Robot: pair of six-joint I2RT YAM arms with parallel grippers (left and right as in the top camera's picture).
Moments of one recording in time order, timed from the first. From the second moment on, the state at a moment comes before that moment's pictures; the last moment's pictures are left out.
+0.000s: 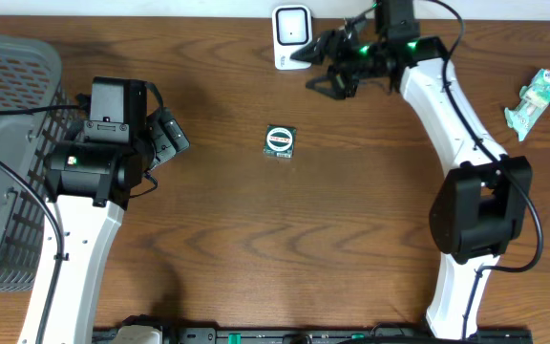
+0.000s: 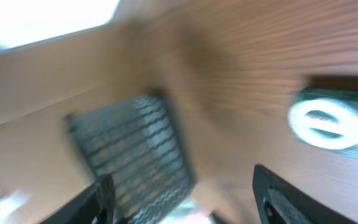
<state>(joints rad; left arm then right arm) -0.11 1.29 1.35 -1.08 -0.17 -0.61 0.23 2.12 1.89 -0.71 -0.81 0.96</state>
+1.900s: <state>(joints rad) -0.11 1.29 1.35 -1.08 -0.17 -0.61 0.59 2.33 1.85 -0.81 0.04 0.54</state>
